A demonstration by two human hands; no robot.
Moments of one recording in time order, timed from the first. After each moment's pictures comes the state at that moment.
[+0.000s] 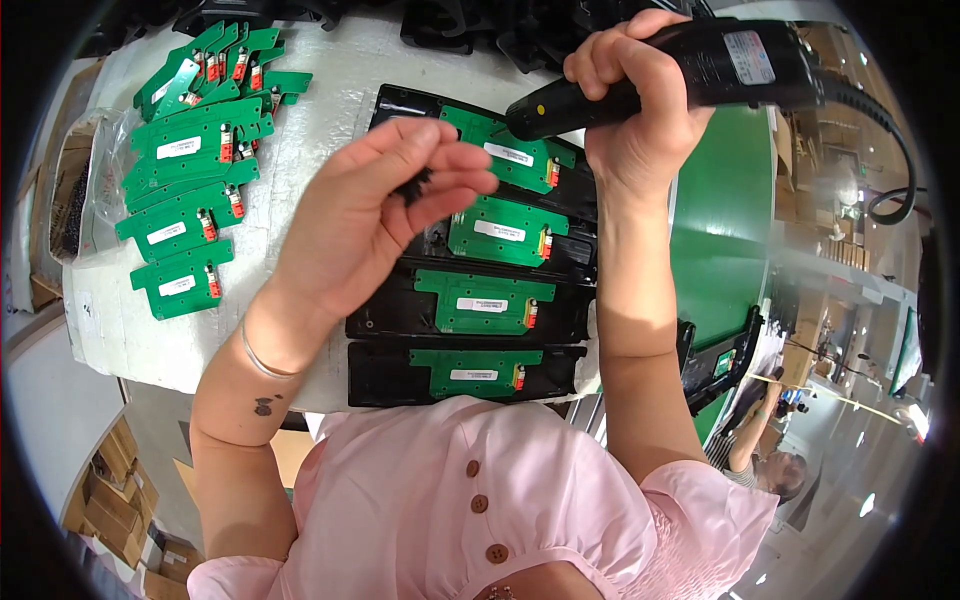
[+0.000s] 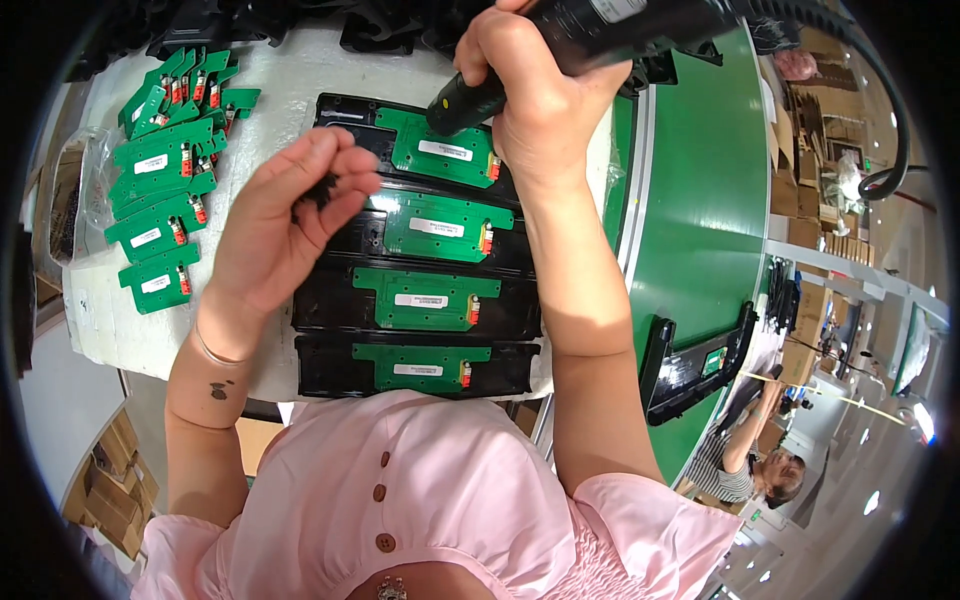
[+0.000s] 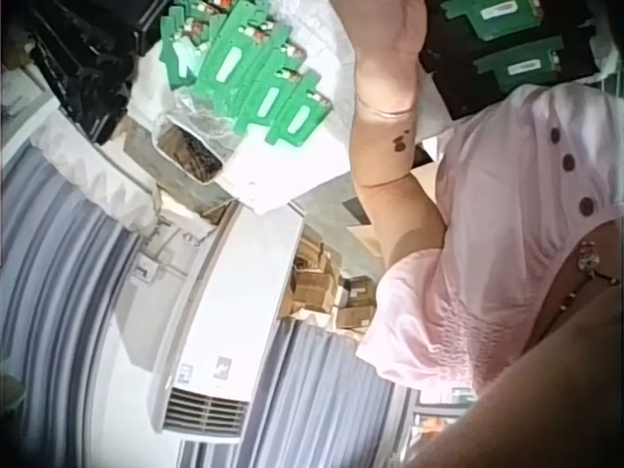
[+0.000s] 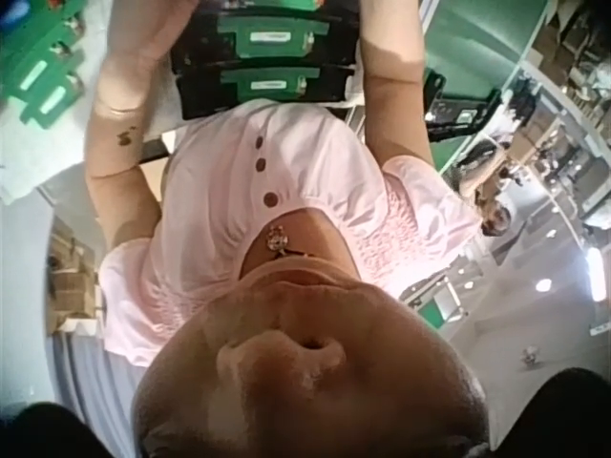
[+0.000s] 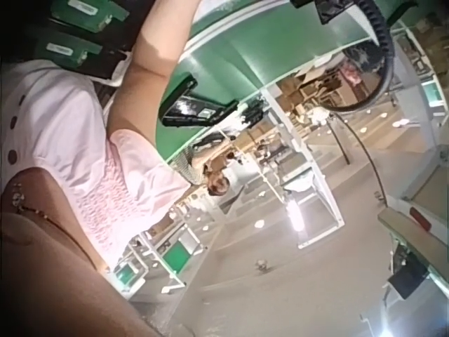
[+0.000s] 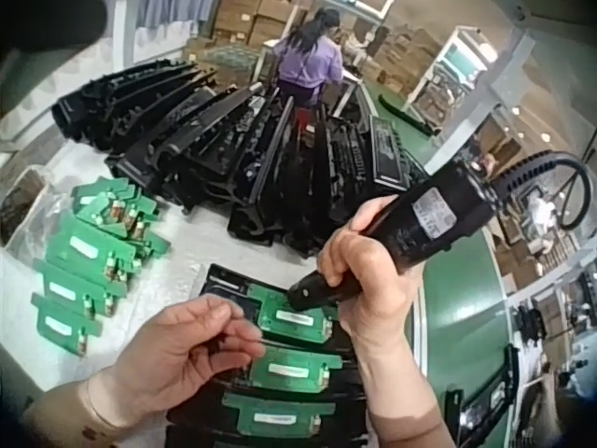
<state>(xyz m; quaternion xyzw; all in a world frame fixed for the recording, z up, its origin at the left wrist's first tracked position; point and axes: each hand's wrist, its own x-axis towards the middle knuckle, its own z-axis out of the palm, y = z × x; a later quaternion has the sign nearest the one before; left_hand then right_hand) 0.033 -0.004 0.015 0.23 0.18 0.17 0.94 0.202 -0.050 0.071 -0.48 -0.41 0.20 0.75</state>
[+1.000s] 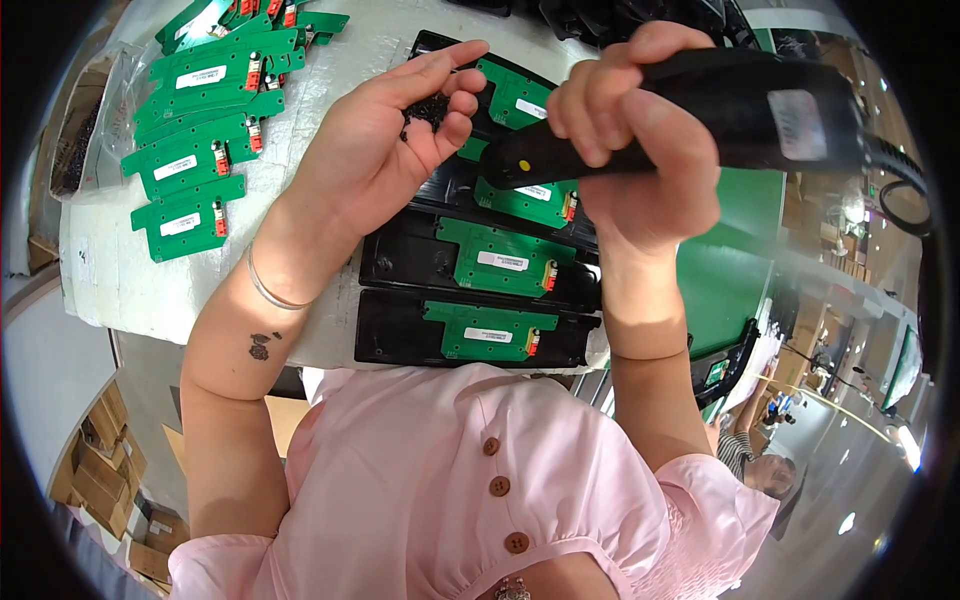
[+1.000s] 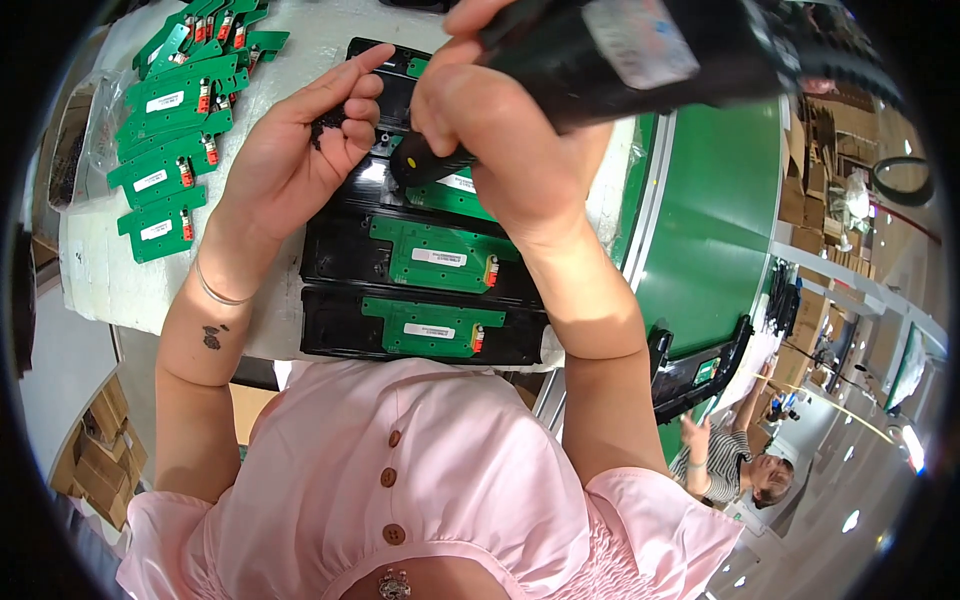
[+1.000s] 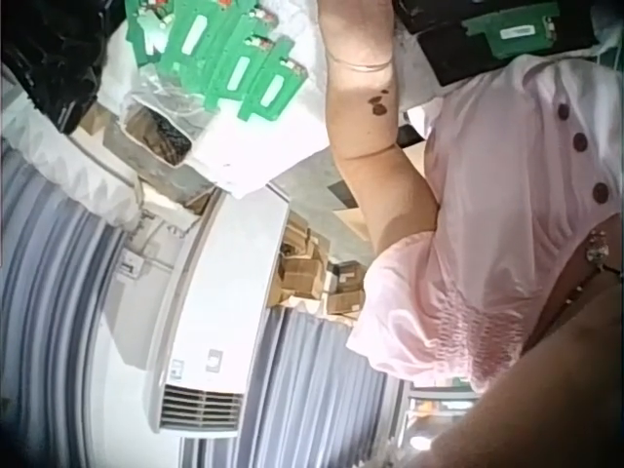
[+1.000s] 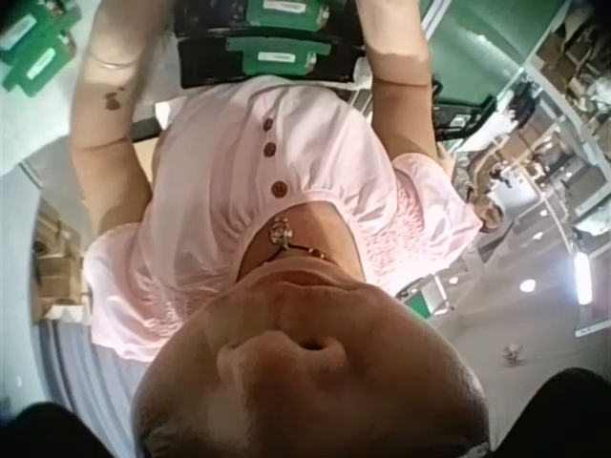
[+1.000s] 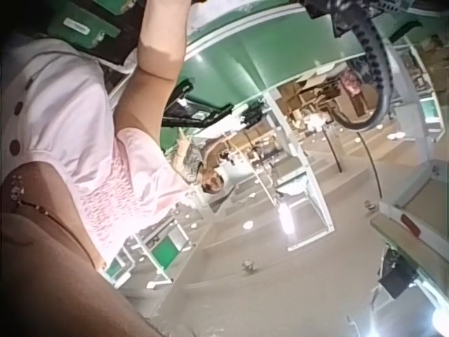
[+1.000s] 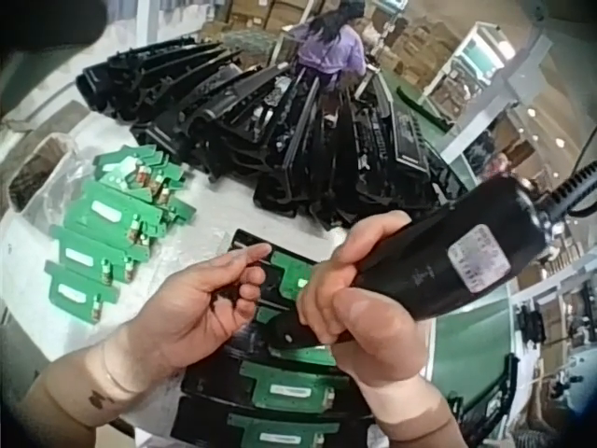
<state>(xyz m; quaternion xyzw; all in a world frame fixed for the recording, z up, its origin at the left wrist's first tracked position) 0.034 0.007 -0.013 0.15 0.12 0.20 0.96 0.160 -0.084 0.061 -0.41 -0.45 0.38 0.70</state>
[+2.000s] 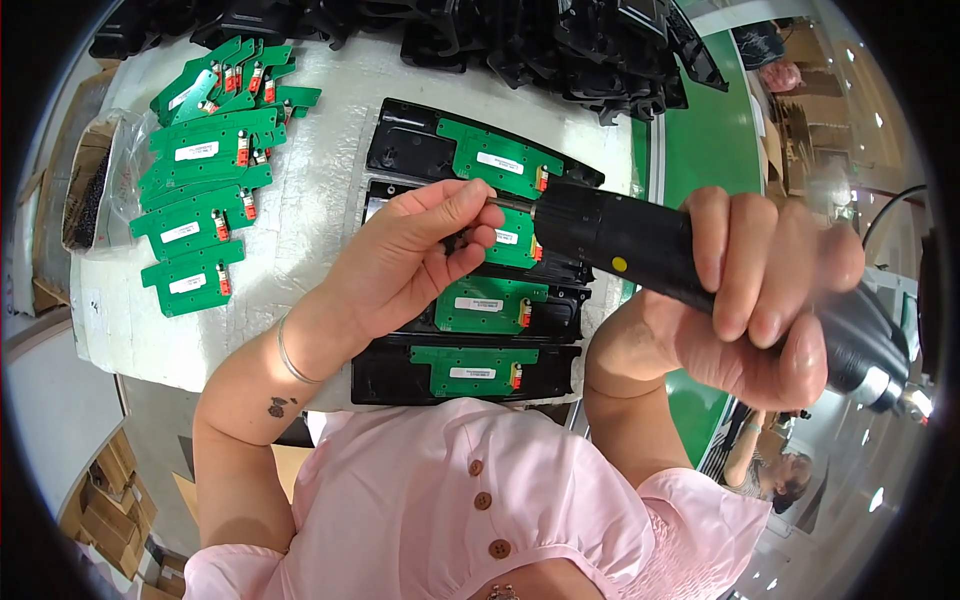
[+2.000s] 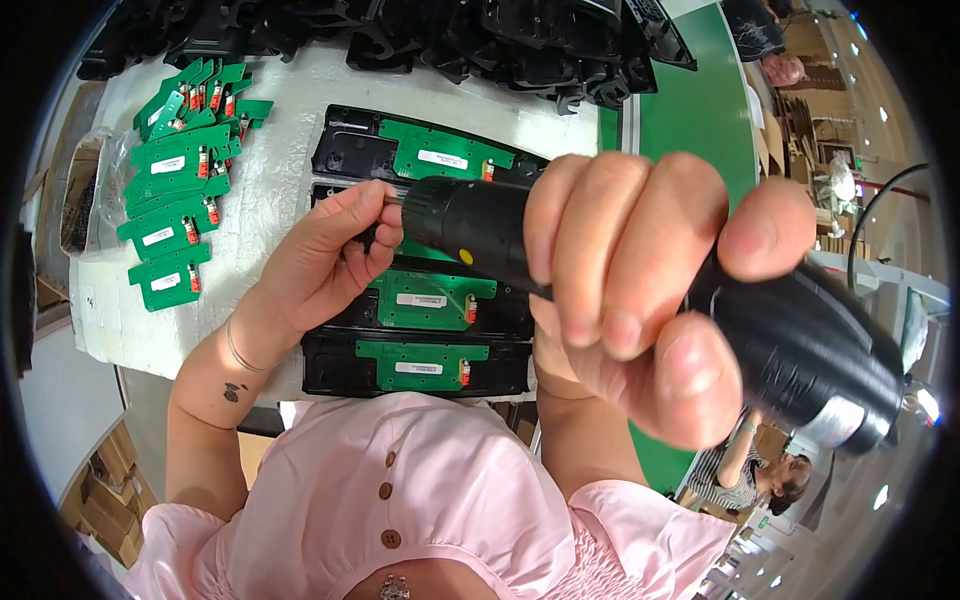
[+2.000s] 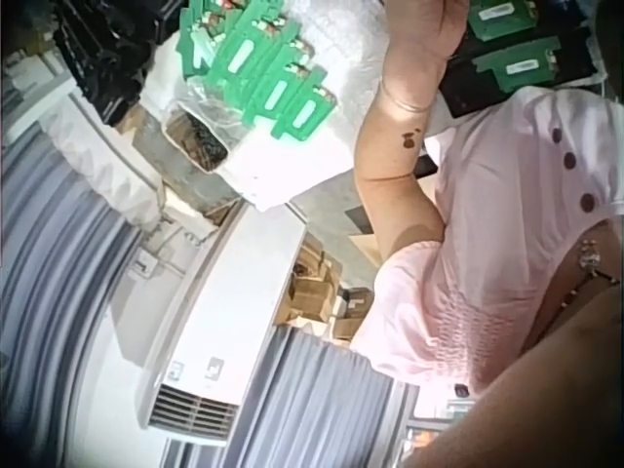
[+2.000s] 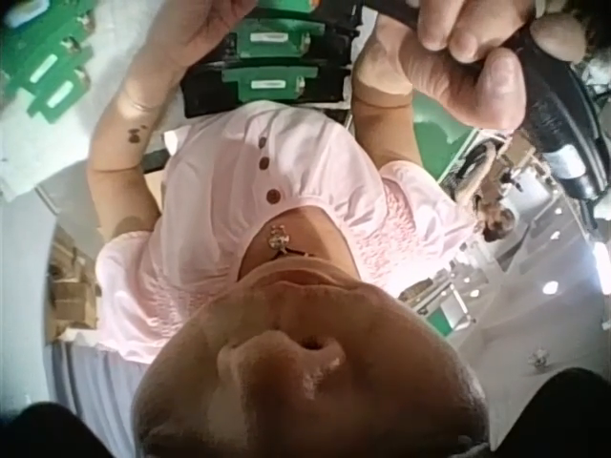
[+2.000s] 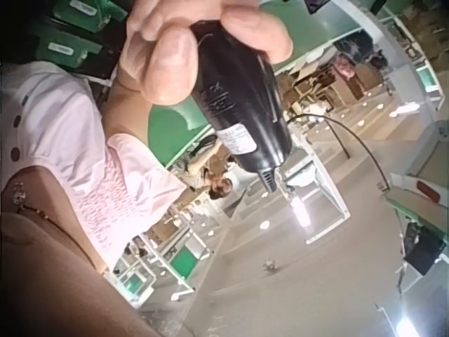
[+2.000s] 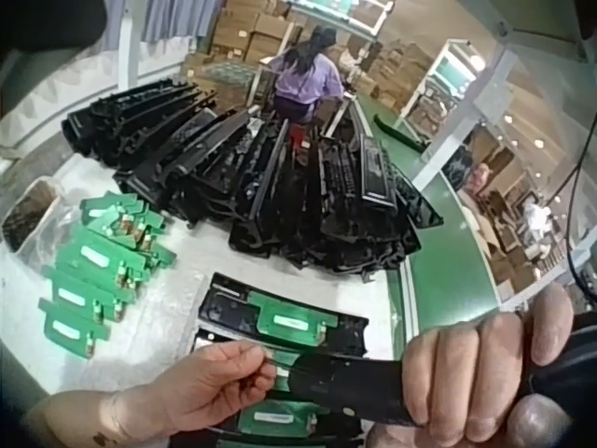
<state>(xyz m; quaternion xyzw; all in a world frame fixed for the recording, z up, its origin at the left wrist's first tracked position) 0.036 -0.029 0.004 0.13 0.12 0.08 0.98 0.166 -0.126 0.127 -0.28 -0.51 0.27 0.76</state>
